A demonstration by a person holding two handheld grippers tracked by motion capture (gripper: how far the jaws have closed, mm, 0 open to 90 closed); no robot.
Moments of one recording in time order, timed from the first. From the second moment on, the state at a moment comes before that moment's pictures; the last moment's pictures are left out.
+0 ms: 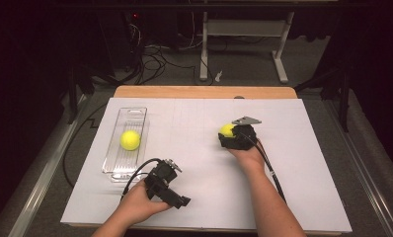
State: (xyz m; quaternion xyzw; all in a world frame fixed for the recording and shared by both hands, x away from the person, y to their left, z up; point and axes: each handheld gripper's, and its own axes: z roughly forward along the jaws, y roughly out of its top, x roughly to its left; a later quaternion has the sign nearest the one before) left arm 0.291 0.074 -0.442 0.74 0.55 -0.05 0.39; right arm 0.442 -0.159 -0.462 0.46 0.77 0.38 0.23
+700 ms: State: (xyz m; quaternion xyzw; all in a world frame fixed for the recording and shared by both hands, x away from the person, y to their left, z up) left arm 0.291 0.074 -0.442 0.74 0.55 -0.05 0.39; right arm 0.420 -0.164 -0.443 0.45 0.76 0.39 0.25
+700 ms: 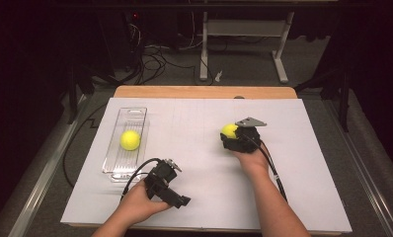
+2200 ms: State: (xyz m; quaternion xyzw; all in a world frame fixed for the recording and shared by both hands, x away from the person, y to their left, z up) left arm 0.293 0.076 -0.440 0.73 0.56 -0.04 0.40; right arm 0.309 -0.221 -0.445 0.42 0.76 0.43 0.25
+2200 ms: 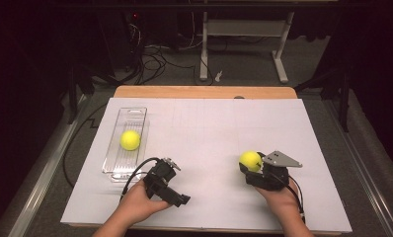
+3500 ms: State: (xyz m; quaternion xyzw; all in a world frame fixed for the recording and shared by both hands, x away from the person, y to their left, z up) left arm 0.299 0.073 -0.418 0.72 0.56 -0.06 0.40; right arm 0.277 -0.207 -0.452 0.37 0.76 0.48 0.23
